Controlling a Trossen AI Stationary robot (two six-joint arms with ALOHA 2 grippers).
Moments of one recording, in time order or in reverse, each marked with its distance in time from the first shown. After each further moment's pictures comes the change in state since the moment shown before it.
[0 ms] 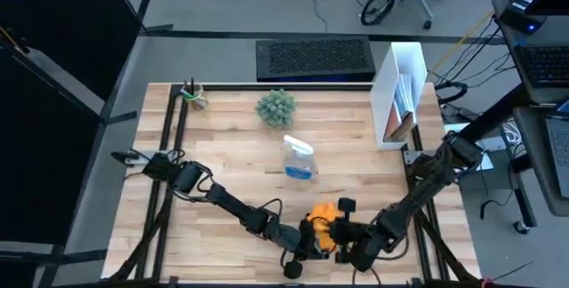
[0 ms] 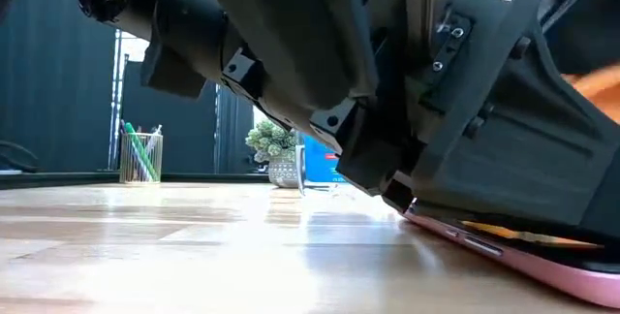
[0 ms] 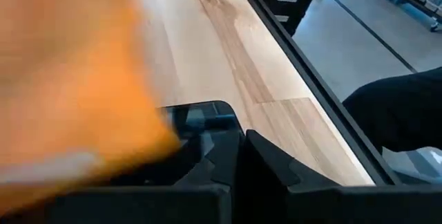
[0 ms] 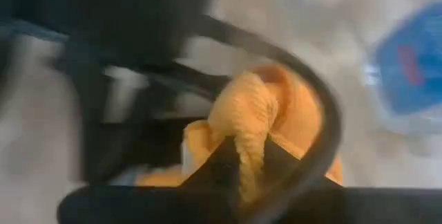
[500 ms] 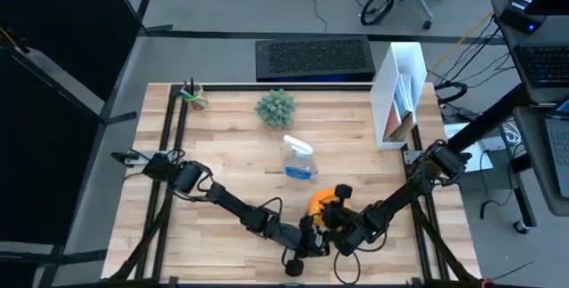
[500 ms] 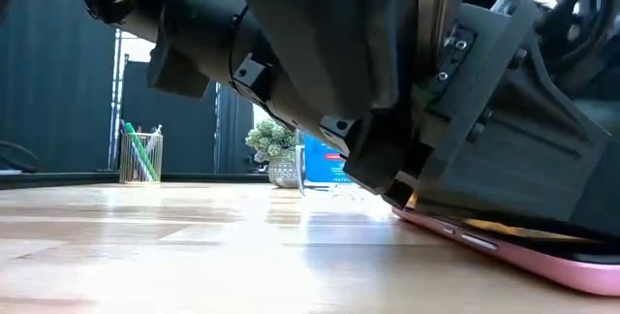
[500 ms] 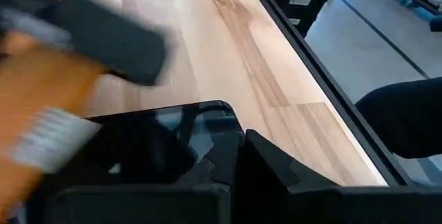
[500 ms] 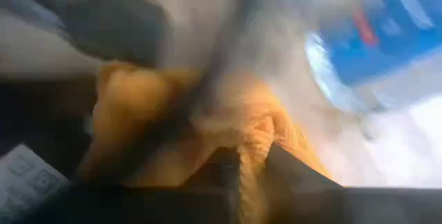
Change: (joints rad) left arm 0.003 0.000 0.000 -0.004 -0.009 -0.003; right arm -0.115 0.162 -0.128 0.017 0.219 -0.050
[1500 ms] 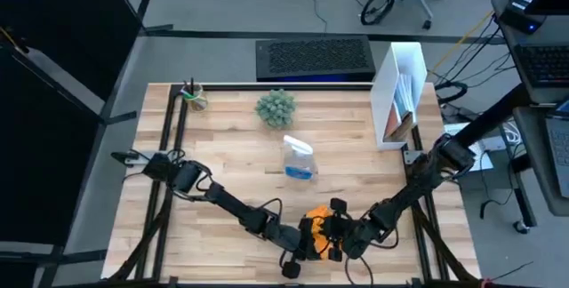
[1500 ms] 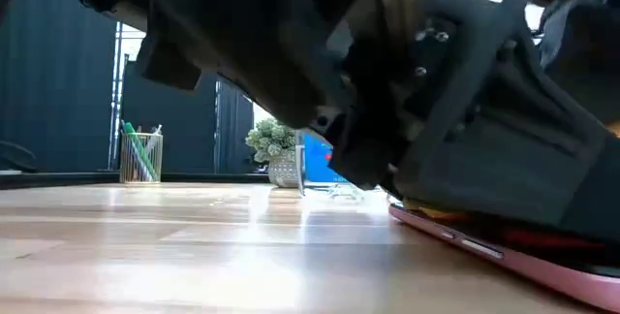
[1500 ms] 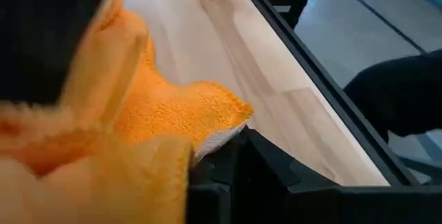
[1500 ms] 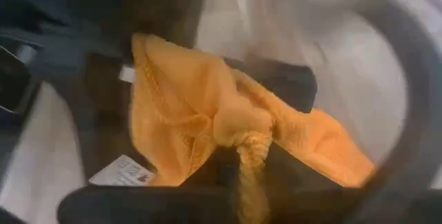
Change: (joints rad) left arm 0.019 -0.035 0.004 -0.024 -0.003 0.057; right arm 0.021 -0.096 -0.029 0.365 -0.308 0.034
